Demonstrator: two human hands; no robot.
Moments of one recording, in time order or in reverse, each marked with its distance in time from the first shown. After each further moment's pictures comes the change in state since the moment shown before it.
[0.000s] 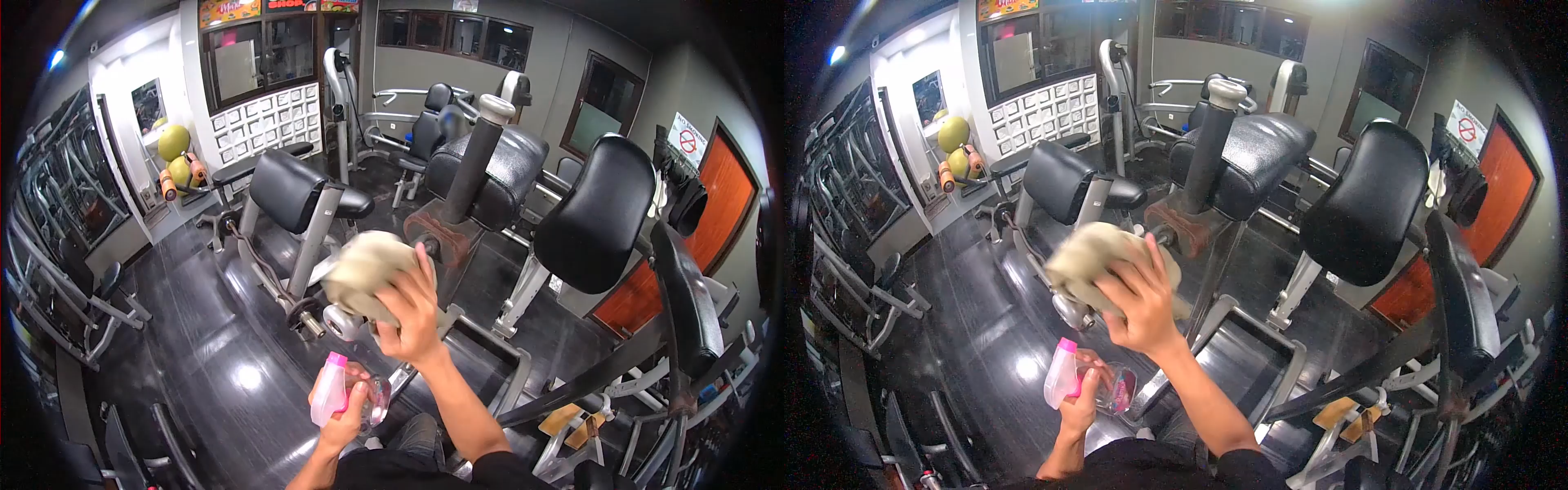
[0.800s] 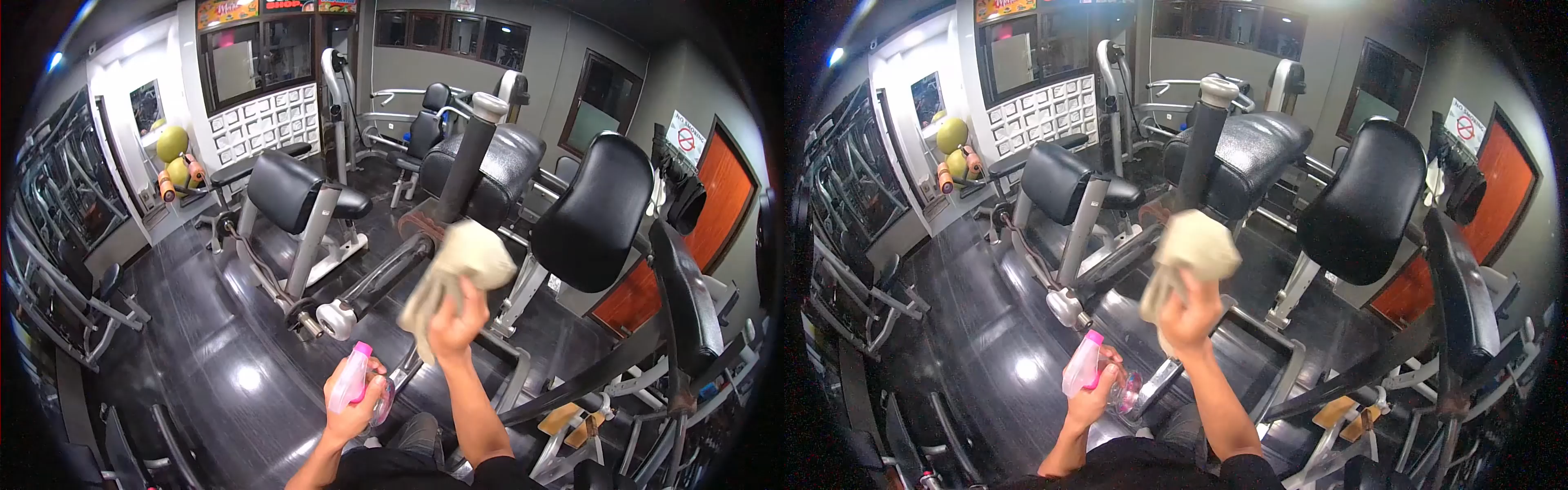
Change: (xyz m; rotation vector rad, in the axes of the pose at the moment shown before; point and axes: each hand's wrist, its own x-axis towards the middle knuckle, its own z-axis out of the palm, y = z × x) left_hand 0.010 -0.009 0.008 0.137 -0.112 -0.090; right_hand -0.043 0.032 -0.022 -0.213 0.253 0.305
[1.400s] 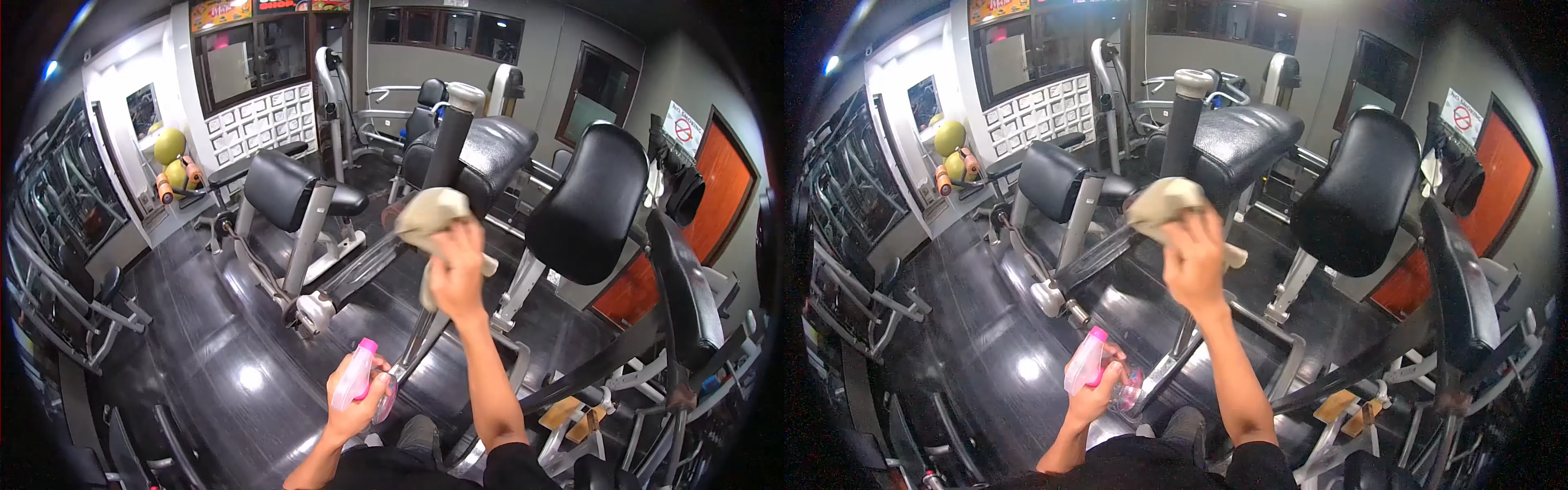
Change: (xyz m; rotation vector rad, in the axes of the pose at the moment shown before) left_hand -0.003 0.008 0.021 0.003 -0.044 0.002; right_hand 0.060 0.023 -0.010 -0.049 -0.214 -0.178
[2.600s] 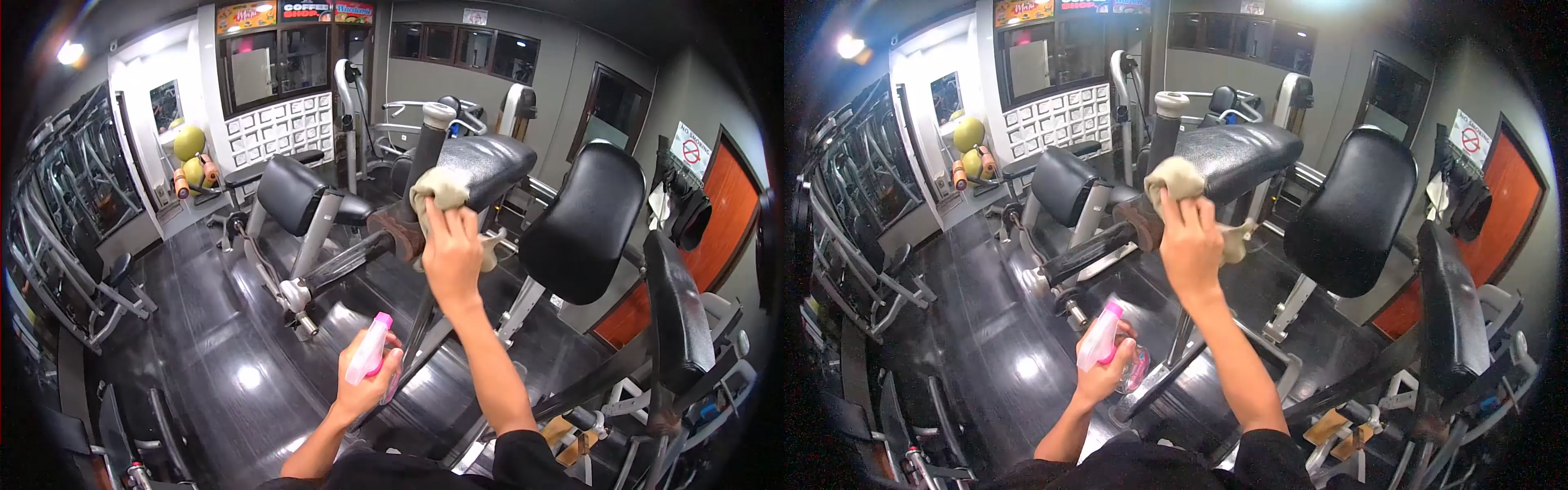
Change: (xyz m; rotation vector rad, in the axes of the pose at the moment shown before) left_hand 0.022 0.005 0.055 0.185 -0.022 0.152; right_hand 0.035 0.011 -0.014 -0.378 -0.005 -0.152
